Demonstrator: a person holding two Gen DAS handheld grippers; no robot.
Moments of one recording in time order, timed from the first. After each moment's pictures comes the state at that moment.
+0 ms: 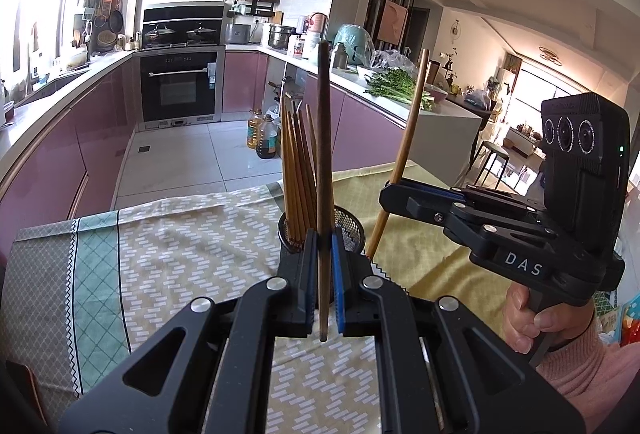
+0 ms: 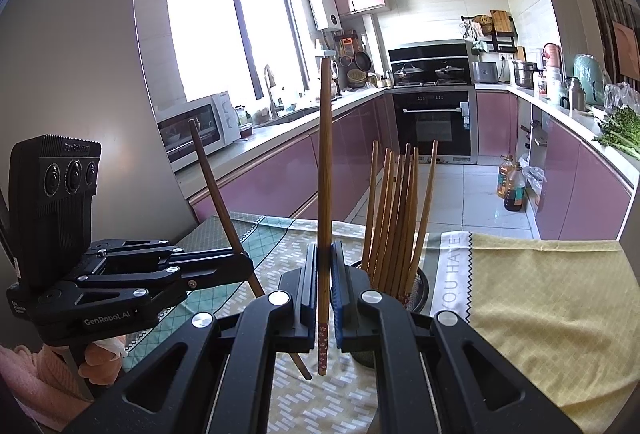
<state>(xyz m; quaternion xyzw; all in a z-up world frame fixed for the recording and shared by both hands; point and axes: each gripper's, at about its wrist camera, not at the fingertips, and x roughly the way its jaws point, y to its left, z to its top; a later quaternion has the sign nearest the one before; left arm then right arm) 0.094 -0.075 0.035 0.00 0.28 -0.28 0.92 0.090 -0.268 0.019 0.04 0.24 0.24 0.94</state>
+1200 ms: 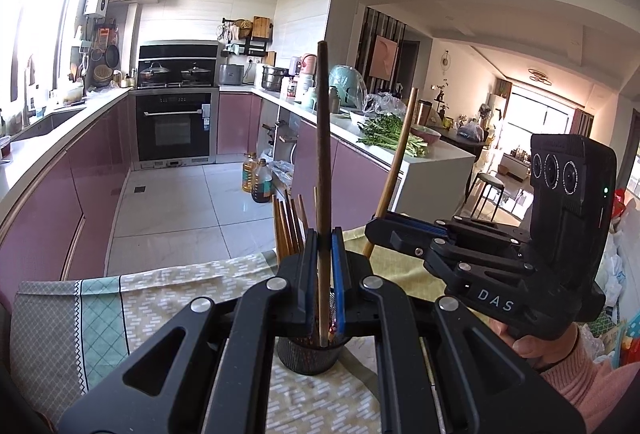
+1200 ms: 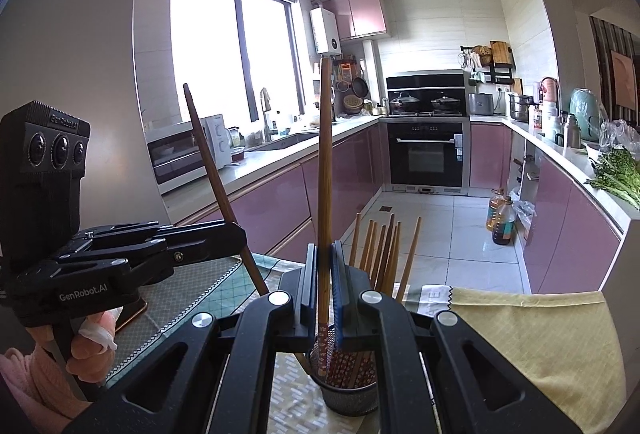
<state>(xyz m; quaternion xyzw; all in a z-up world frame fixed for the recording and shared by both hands) 0.104 -0.082 0.089 -0.01 0.21 -0.29 0.93 0.117 -0.274 0.052 0.02 0.19 0.23 0.95</state>
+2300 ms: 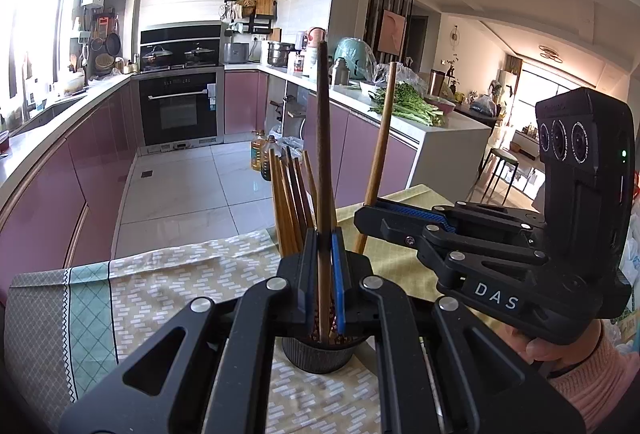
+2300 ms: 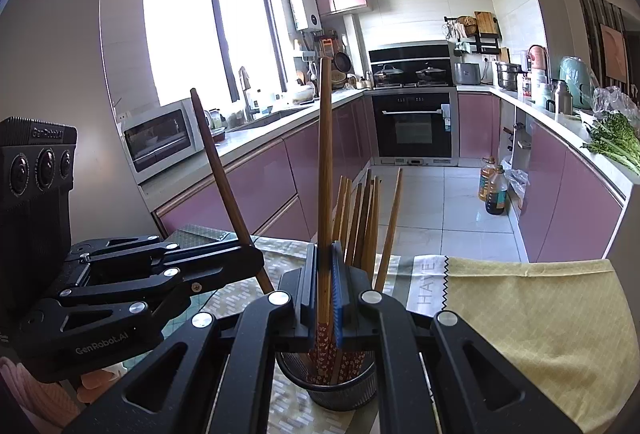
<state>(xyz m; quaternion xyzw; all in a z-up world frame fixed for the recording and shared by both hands) 0.119 -0.114 0.065 0.02 0.25 -0.28 0.93 0.147 -0.272 0.018 0.04 0.24 0.20 0.95</state>
